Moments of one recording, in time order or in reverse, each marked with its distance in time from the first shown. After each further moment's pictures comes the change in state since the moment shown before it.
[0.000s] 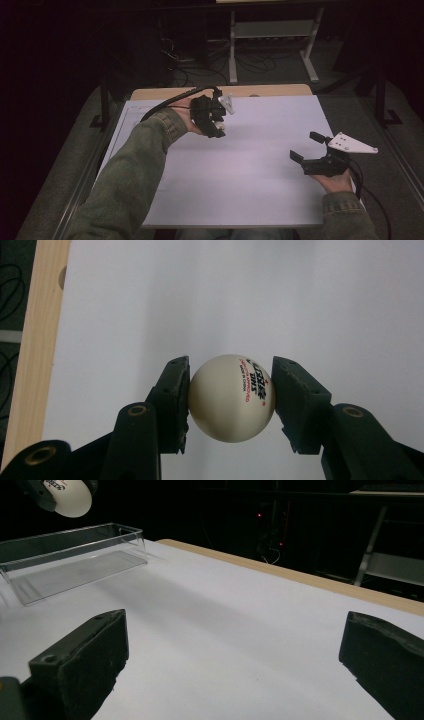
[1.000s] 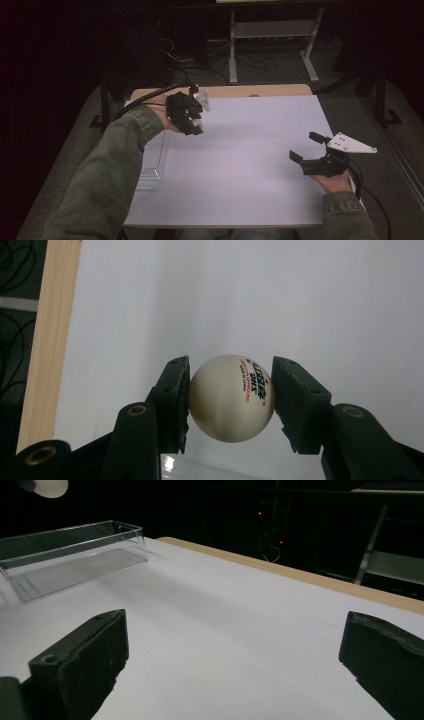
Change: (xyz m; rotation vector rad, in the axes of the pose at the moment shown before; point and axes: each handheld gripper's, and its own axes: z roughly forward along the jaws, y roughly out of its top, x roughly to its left) left arm 0.004 -0.044 -0.030 0.070 0.028 -0.043; right arm 0.001 0.000 0.001 0.009 0.000 0.000
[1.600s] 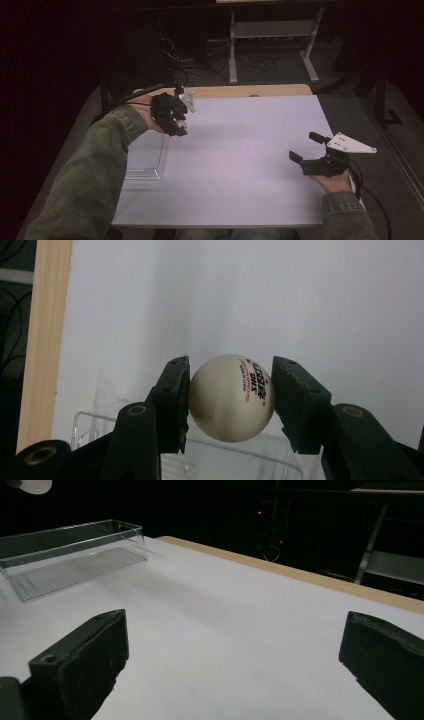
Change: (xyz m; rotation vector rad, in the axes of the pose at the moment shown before) left arm 0.002 -0.028 -0.015 0.076 0.001 -0.018; right arm 0.000 0.000 0.000 0.002 -0.001 -0.004
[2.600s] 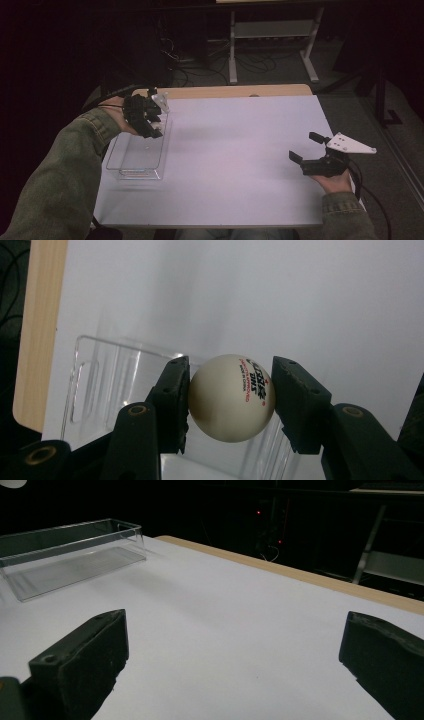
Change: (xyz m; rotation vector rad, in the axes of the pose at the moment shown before) left arm 0.000 -0.054 -0.017 0.068 0.012 -0.077; right arm 0.001 0.000 0.000 0.000 -0.006 -0.005
